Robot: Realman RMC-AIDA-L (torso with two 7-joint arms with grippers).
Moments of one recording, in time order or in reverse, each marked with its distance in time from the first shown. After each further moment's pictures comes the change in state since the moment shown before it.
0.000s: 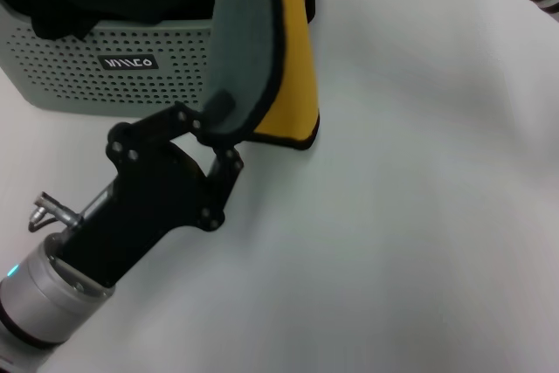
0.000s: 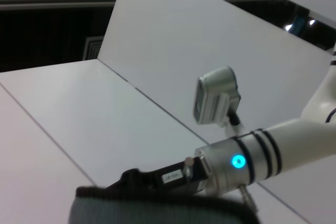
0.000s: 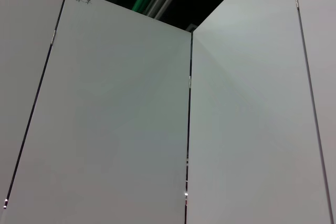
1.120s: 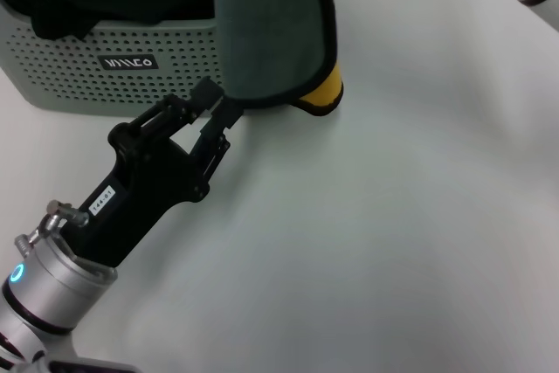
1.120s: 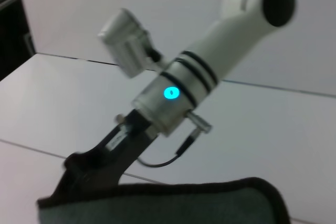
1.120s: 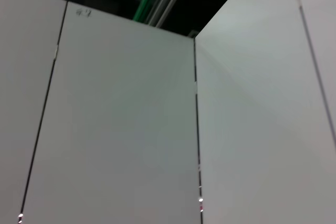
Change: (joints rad) left arm 0.014 0.000 -0.091 -0.029 -0.004 -0.124 0.517; right arm 0.042 0.000 -0.062 0.010 0.074 0.009 0.020
